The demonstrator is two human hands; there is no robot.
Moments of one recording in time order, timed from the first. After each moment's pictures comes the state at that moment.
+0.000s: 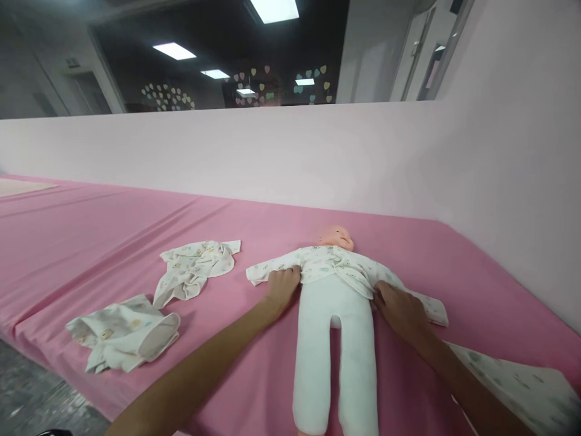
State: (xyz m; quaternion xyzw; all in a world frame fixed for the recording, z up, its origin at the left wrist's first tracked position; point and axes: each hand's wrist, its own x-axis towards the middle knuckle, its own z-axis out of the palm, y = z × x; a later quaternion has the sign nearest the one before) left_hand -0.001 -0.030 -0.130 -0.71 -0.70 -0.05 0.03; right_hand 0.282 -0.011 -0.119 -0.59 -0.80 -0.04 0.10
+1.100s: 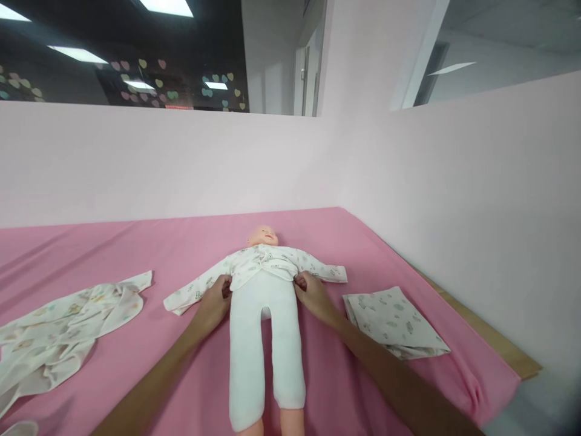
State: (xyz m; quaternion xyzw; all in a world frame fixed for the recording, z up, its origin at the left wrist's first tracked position) left_hand -0.005 -0.034 -0.139 -0.67 -0.58 -0.36 -0.28; right_hand 0.274 -0.033 -0.152 -0.56 -0.71 0.19 0.37
